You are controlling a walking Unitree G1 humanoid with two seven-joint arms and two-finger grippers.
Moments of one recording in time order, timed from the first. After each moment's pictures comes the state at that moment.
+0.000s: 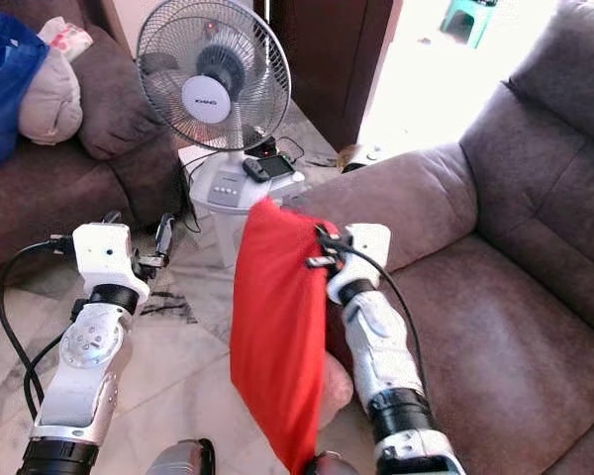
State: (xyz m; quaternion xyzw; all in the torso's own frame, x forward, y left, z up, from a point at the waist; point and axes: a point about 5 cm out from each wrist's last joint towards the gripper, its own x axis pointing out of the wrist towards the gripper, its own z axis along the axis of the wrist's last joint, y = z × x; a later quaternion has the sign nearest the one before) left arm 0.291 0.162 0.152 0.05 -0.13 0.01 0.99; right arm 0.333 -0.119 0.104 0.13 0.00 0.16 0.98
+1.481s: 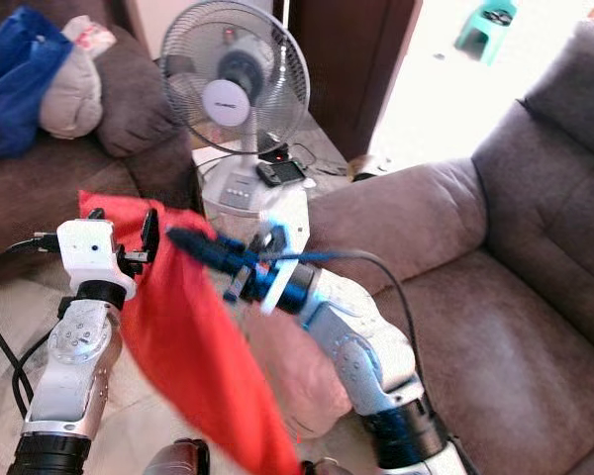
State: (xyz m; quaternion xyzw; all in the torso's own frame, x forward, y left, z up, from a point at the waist) left arm 0.294 0.176 0.155 0.06 -0.13 0.03 0.99; right arm 0.265 -0.033 0.193 0.19 -0.04 0.61 0.77
